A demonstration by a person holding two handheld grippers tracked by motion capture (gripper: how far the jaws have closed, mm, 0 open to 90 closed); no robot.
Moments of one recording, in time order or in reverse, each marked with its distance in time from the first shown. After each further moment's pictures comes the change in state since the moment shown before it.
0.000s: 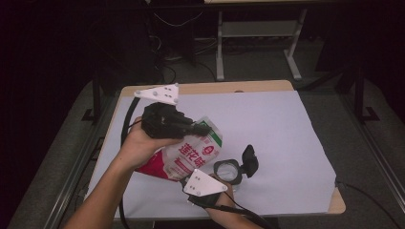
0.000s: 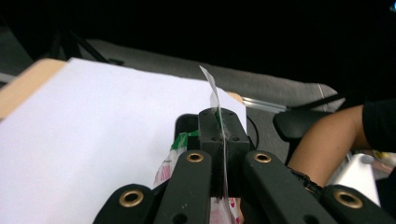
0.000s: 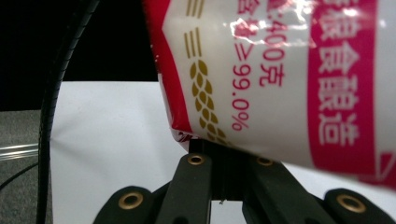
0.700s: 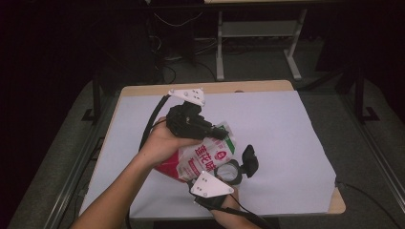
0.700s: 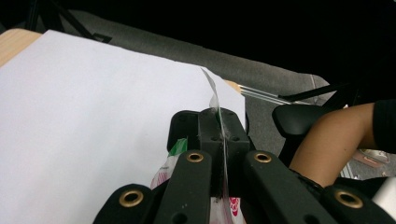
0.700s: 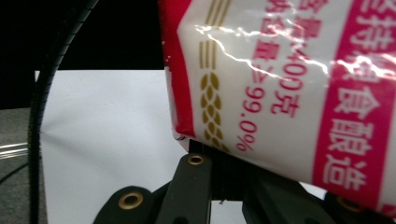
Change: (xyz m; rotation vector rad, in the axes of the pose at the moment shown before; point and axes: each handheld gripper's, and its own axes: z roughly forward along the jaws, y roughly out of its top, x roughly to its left) left arm 0.016 0.003 0.045 0.081 -0.031 -0.066; right arm -0.003 -0.016 -0.008 0.023 -0.041 0.025
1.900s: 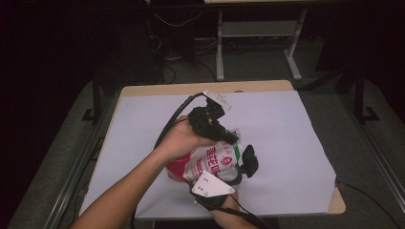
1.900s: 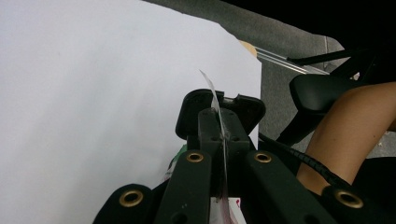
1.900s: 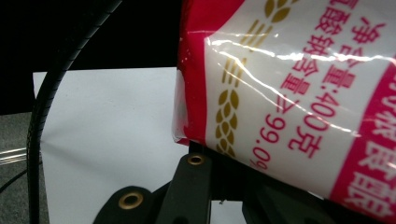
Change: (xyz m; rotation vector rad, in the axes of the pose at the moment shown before) left arm 0.016 0.009 0.049 0.212 0.009 -0.051; right arm 0.001 -0.006 0.002 0.003 0.003 0.053
